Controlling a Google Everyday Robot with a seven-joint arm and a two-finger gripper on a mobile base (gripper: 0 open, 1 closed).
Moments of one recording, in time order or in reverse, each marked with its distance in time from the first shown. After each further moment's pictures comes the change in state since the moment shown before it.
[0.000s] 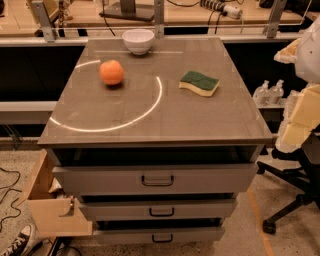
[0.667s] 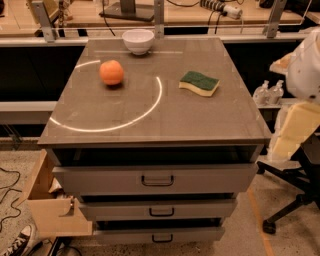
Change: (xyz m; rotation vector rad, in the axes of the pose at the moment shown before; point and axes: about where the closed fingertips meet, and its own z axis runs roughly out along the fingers) arm 0.004 0.009 0.022 0.029 0.018 0.005
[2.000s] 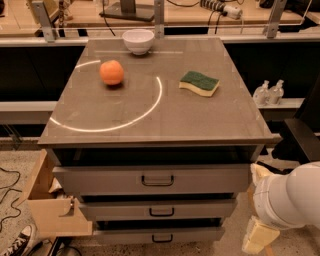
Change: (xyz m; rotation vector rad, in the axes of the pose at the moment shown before) arm 0.071 0.129 0.191 0.034 0.041 0.019
